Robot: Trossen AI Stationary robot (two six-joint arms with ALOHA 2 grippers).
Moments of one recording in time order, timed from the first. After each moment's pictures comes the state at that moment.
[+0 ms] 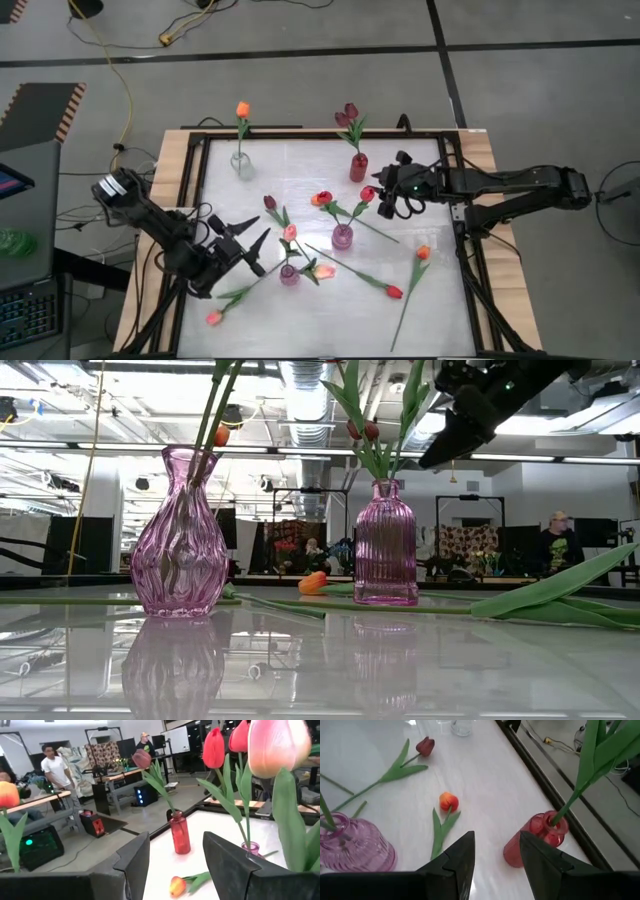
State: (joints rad) left arm -0.76 1.49 0.59 1.56 -1.57 0.82; right arm -0.09 1.08 0.80 -0.35 0.37 0.01
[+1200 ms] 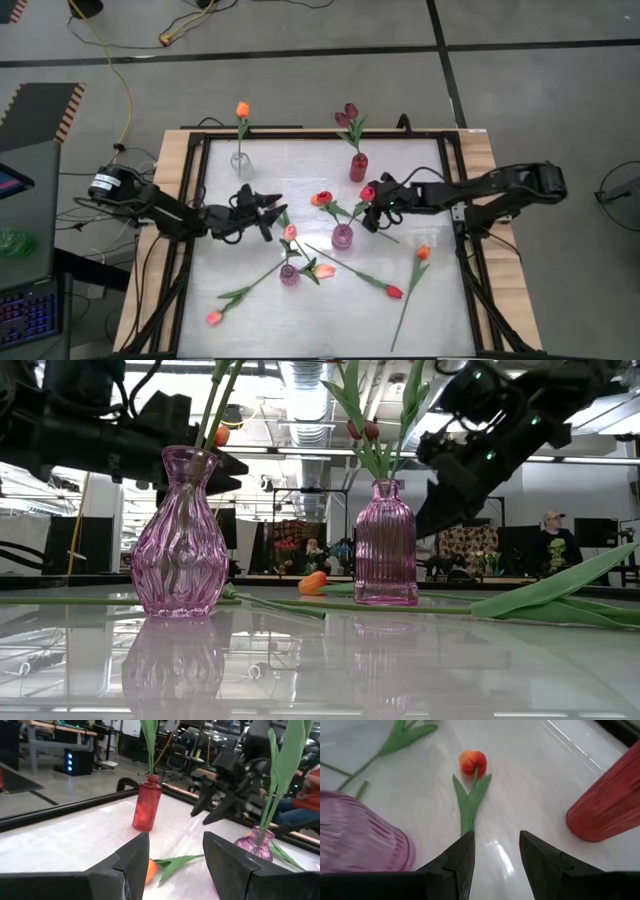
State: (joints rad) left arm -0.14 1.39 0.18 1.19 -0.61 -0.28; right arm -0.09 1.35 0.60 0.04 0.25 0.24
